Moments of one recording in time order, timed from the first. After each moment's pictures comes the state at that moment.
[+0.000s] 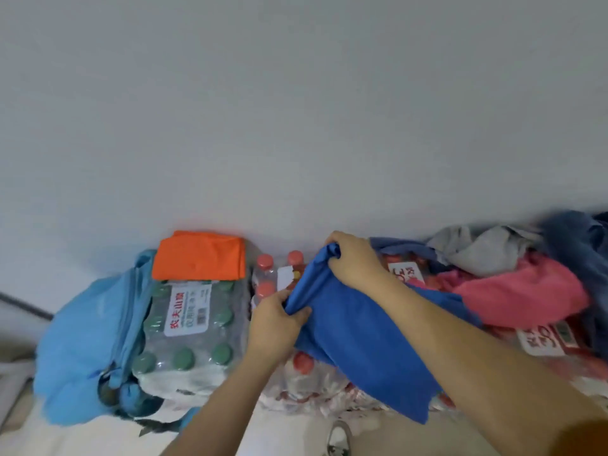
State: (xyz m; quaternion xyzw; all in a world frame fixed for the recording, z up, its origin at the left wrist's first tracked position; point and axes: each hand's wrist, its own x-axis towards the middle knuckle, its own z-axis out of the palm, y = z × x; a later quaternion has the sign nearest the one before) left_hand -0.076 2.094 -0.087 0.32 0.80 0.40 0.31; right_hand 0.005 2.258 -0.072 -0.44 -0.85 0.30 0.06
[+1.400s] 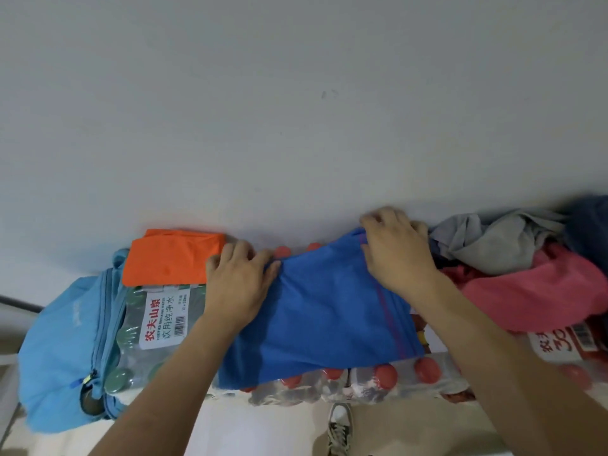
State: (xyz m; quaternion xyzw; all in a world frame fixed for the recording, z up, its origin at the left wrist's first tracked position) left_hand -0.149 2.141 -0.110 0.54 0.83 0.07 -0.09; right_hand 0.054 2.295 -0.076 -0.42 -0.91 0.03 0.04
